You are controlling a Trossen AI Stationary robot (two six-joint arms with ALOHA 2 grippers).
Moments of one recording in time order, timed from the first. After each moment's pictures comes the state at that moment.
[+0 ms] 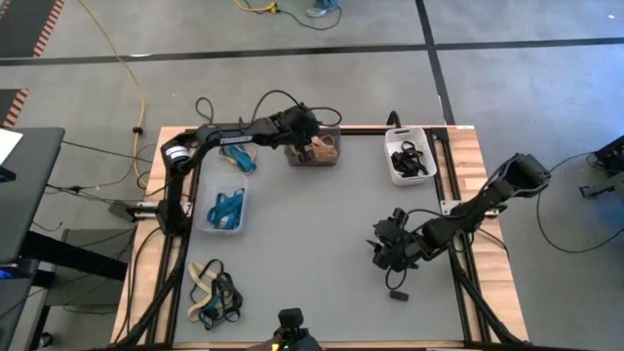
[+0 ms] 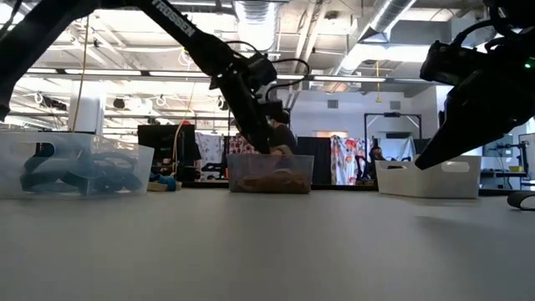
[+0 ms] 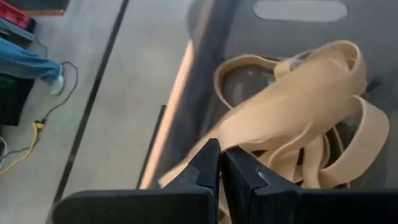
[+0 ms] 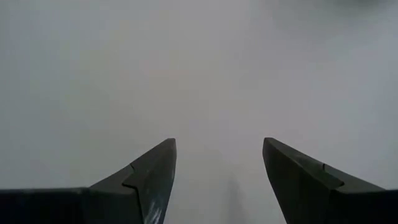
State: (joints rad) left arm 0.55 2.02 1.50 -0.34 -0.21 0.40; right arm 0.52 1.36 0.56 -0.27 0.68 0.81
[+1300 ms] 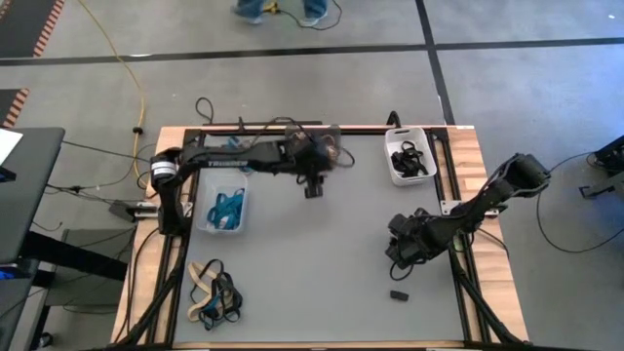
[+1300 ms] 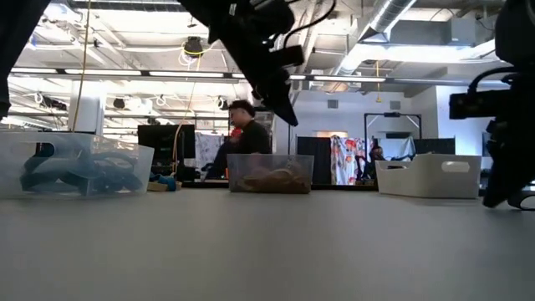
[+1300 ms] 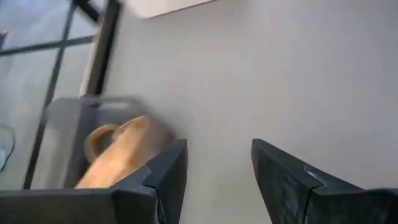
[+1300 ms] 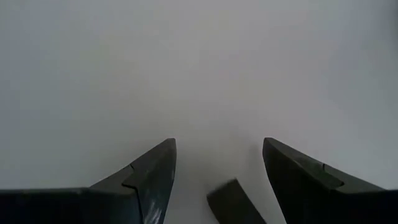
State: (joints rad) left arm 0.25 1.88 1.50 -0.47 -0.13 0.30; right arm 0.52 1.36 0.56 -0.73 0.47 1.18
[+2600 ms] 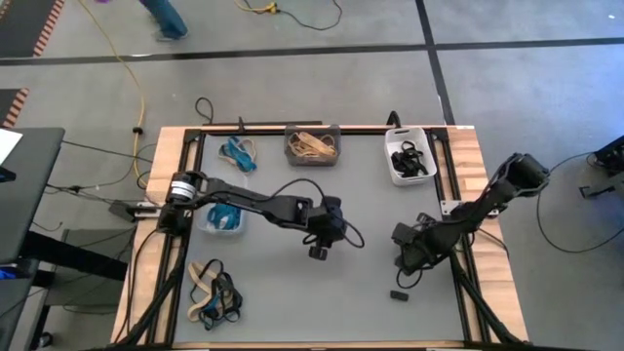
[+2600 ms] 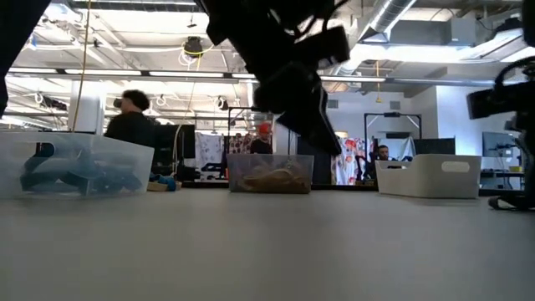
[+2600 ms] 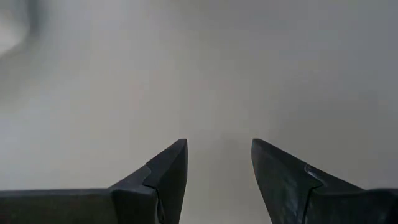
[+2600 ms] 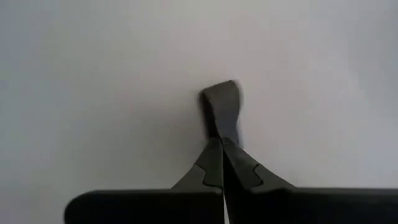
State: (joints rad) left arm -0.08 2.04 1.48 -0.34 -0.07 0.28; right arm 0.59 1.36 0.62 -0.85 0.32 1.11
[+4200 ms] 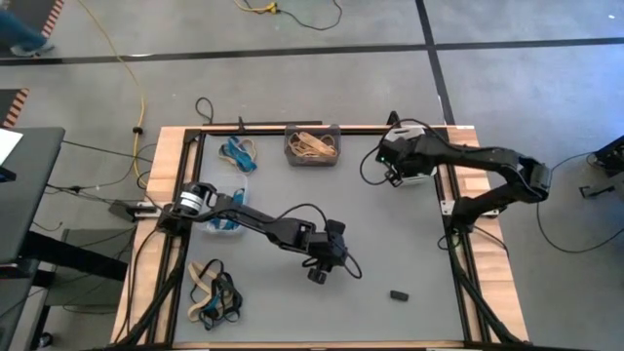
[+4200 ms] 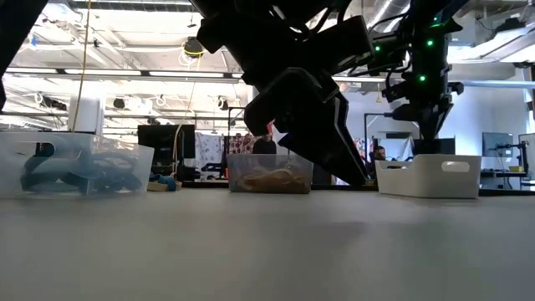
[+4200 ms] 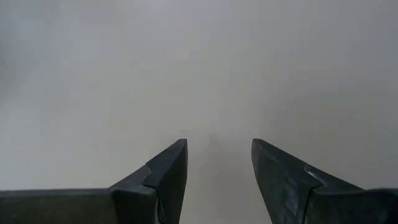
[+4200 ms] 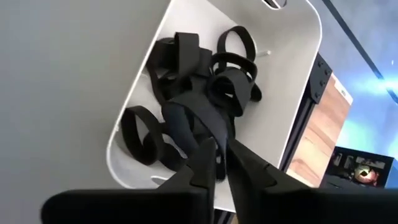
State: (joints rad) left arm -0.20 2.13 1.48 -0.24 -0.07 0.25; right arm -0.47 1.35 0.97 -1.15 0.57 0.46
